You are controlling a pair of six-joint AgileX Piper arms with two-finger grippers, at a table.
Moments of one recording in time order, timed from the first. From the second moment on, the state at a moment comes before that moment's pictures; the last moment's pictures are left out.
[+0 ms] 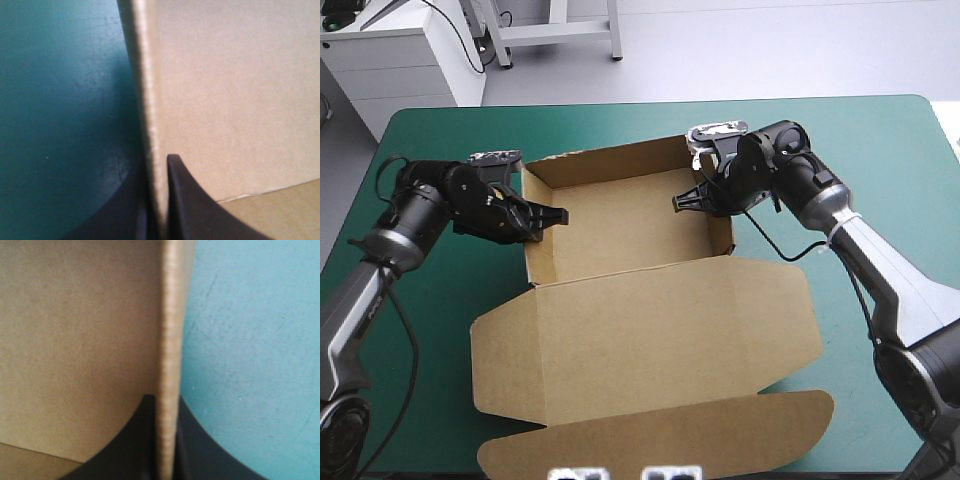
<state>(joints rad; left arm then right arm) -0.25 1.53 -1.36 -0.20 1.04 -0.11 0.46 1.76 -1.71 0.02 1.10 0.18</state>
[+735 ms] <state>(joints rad) -0.31 1.84 -1.56 -0.16 1.09 -0.14 0.41 1.82 -1.49 0.06 1.00 0.25</state>
